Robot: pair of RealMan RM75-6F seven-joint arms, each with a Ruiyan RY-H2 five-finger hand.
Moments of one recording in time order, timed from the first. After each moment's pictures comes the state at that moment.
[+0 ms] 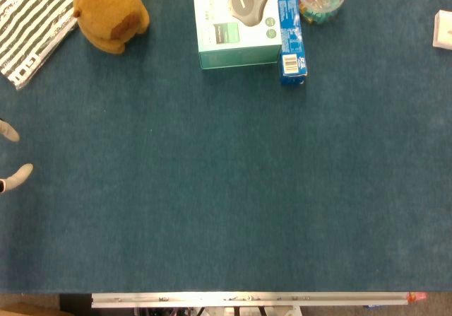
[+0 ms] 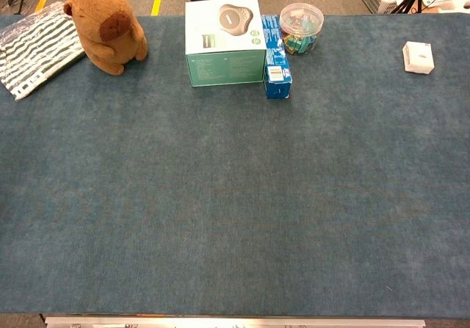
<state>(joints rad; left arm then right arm) -0.08 -1.11 -0.06 -1.80 1.50 1.53 0.05 0.13 -1.12 0.06 -1.66 -1.50 1.47 0.01</state>
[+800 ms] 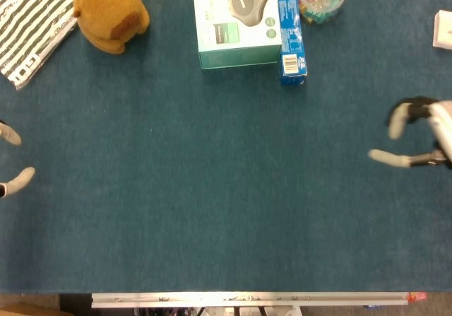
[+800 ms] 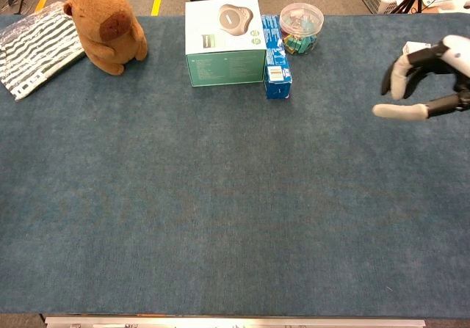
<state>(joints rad) -0.07 -1.10 -0.05 -1.83 1.54 1.55 0.06 0.35 -1.20 0.09 -1.74 -1.53 1.13 0.36</state>
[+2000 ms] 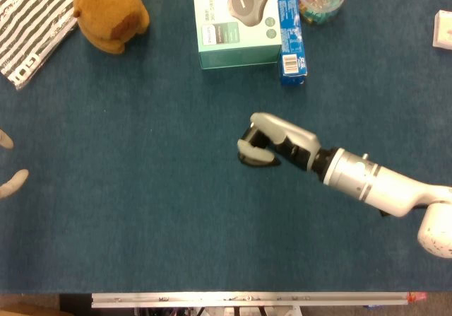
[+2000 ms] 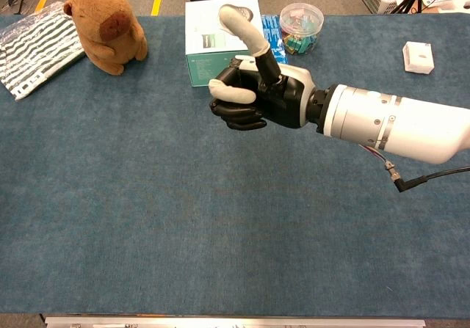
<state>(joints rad) -0.04 -1.08 -0.05 -1.87 1.53 1.57 0.08 0.82 -1.42 0.17 -1.69 -1.70 0.71 1.37</state>
